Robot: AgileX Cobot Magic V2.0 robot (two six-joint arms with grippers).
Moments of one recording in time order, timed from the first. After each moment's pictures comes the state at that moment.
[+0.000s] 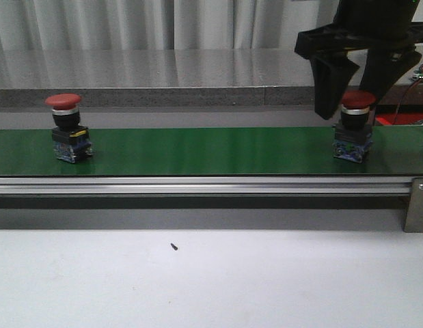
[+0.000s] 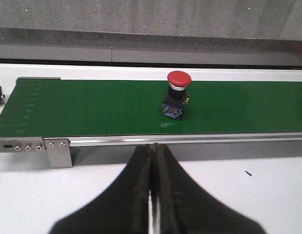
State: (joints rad) left arm -0.03 0.16 -0.48 -0.27 0.74 0.12; right arm 0.31 1.75 -1.45 0.00 1.00 -0.03
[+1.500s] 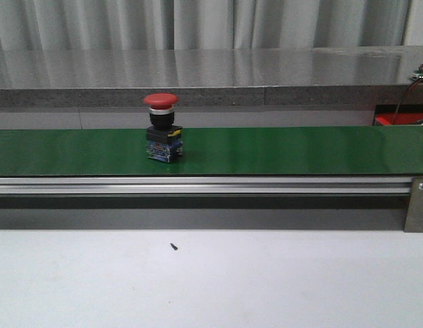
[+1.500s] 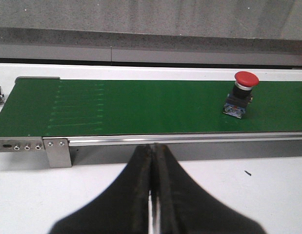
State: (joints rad) left arm -0.03 0.16 -0.48 -0.27 0.74 0.12; right arm -0.40 2.13 -1.81 0.18 0.99 -0.07
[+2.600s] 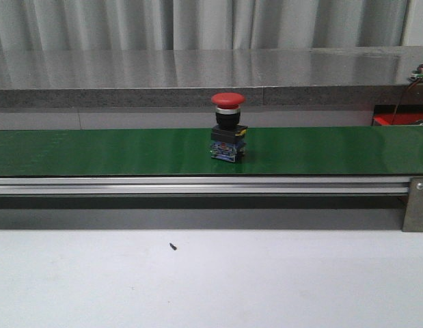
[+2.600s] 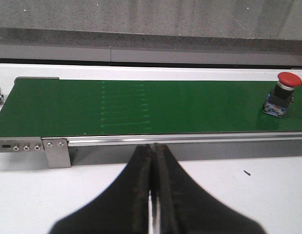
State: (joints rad) left arm -0.03 0.16 -0.48 -0.27 0.74 0.12; right arm -0.29 1.88 -1.85 0.23 1.19 -0.25
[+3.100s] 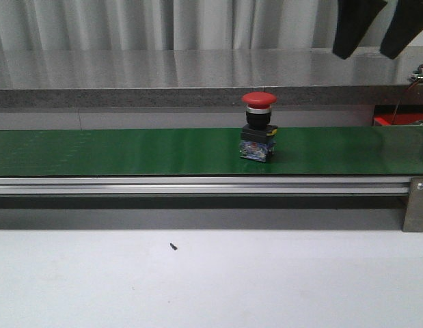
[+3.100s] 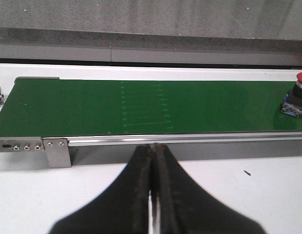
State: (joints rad) left arm -0.03 0.16 -0.48 -0.27 0.74 0.12; right arm 0.10 1.87 -1.82 0.21 1.23 -0.35
